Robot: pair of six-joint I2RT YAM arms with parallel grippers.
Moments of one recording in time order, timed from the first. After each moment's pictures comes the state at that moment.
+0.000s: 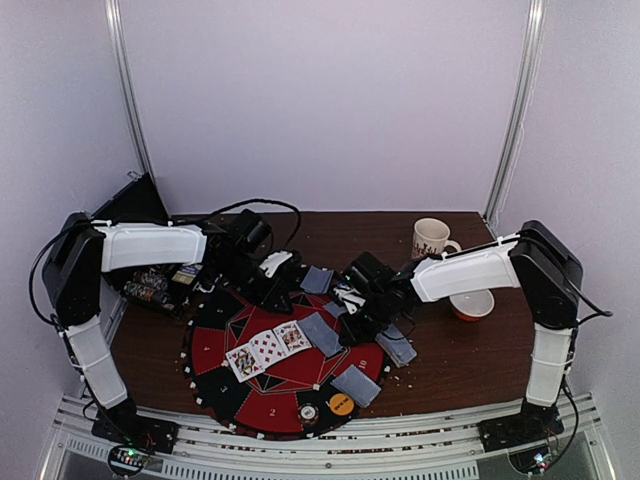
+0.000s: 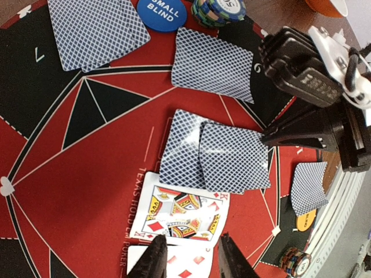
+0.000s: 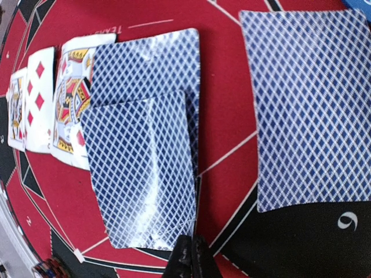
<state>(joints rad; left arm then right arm) -0.67 1.81 1.29 -0.60 0.42 -0.07 0.87 1.94 1.21 -0.39 -0.24 0.37</state>
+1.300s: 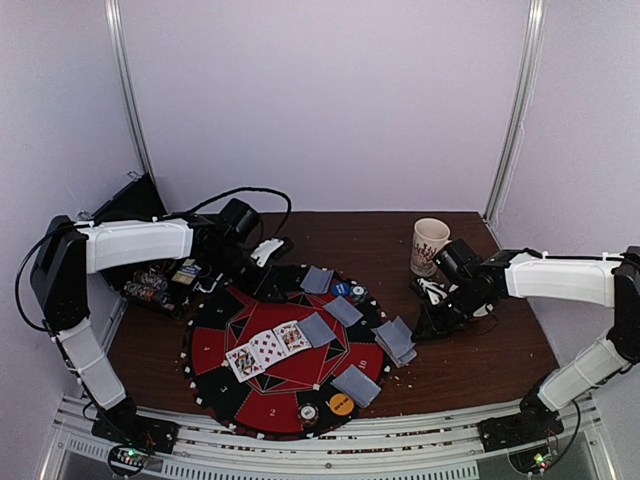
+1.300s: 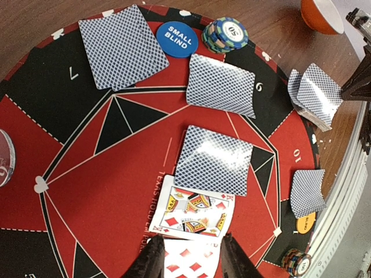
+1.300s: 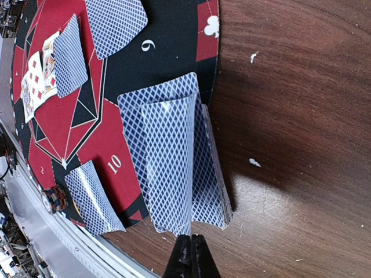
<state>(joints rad) -0.64 1.74 1.28 -0.61 0.39 -0.05 0.57 1.42 0.84 -0.62 -0.36 0.38</state>
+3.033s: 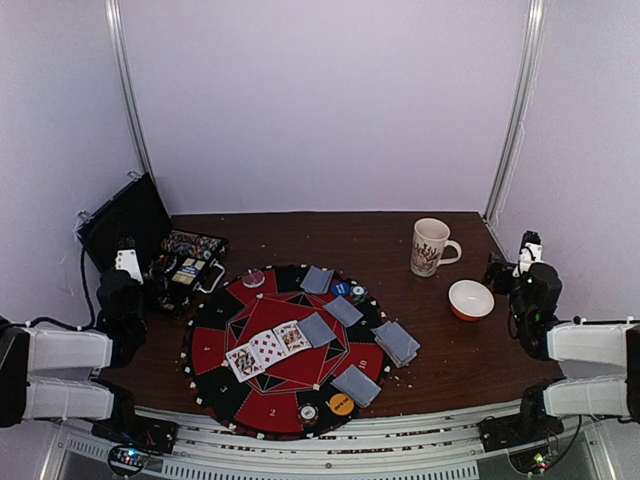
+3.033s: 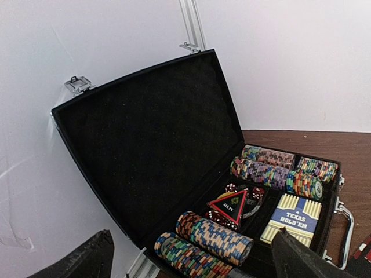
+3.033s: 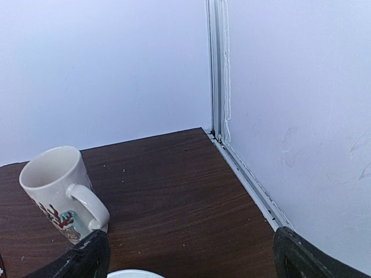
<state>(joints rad) -0.22 1.08 0.19 0.81 -0.65 0.13 0.13 1.06 0.22 0.73 0.38 0.12</state>
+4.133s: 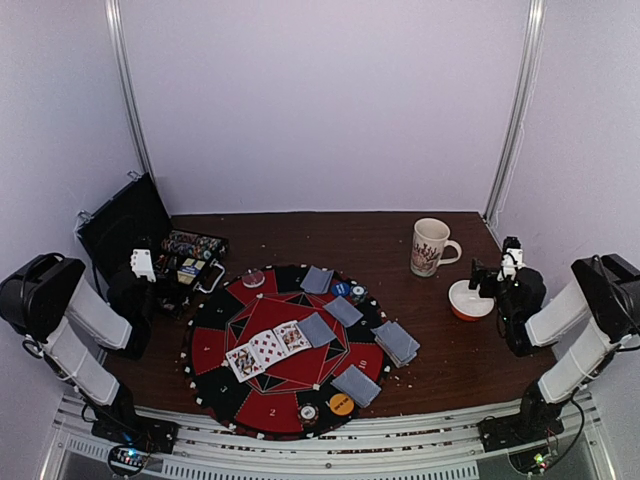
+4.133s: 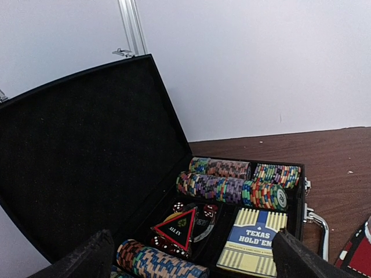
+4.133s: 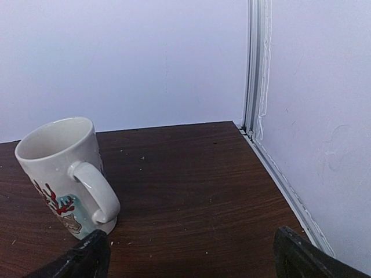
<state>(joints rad) -0.11 1.59 0.22 1.35 -0.29 0.16 0.08 1.55 0.22 1.24 0.20 0.06</state>
